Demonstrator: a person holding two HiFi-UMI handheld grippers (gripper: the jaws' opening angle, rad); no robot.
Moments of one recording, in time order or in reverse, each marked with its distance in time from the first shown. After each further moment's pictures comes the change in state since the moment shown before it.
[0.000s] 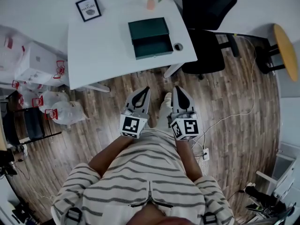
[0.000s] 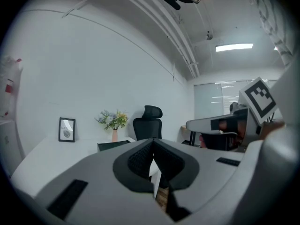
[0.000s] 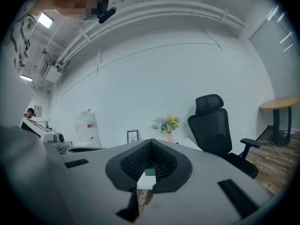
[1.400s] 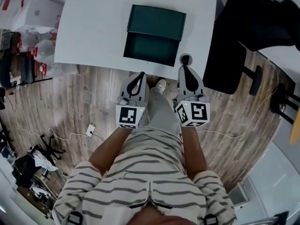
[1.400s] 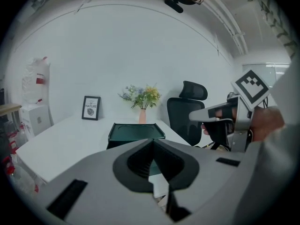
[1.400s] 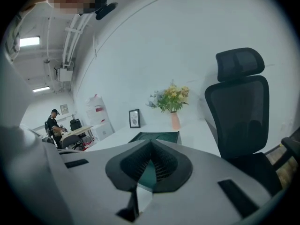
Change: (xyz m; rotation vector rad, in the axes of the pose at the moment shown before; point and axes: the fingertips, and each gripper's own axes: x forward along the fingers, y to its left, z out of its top) left arm 0.206 0.090 -0.078 -0.162 0.213 0.497; right arm 0.258 -0.166 -0.052 0.009 0.329 0.347
